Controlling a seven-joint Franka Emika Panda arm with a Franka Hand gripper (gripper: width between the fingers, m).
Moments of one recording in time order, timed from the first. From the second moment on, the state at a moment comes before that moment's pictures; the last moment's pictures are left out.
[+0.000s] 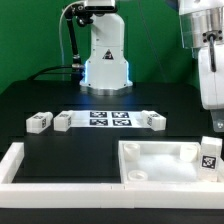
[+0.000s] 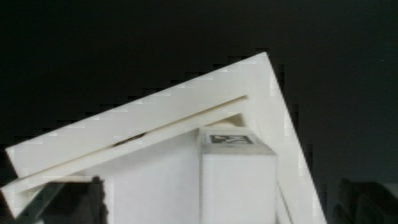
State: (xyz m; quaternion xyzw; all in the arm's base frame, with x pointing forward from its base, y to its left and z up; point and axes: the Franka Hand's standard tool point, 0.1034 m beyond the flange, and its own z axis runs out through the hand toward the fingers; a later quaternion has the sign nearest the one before) arm 0.669 0.112 0.122 -0.55 0.83 0.04 0.11
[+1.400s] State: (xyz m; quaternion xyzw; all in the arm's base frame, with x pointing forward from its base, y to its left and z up) arm 0.623 0.138 0.131 -0.83 0.54 0.02 0.11
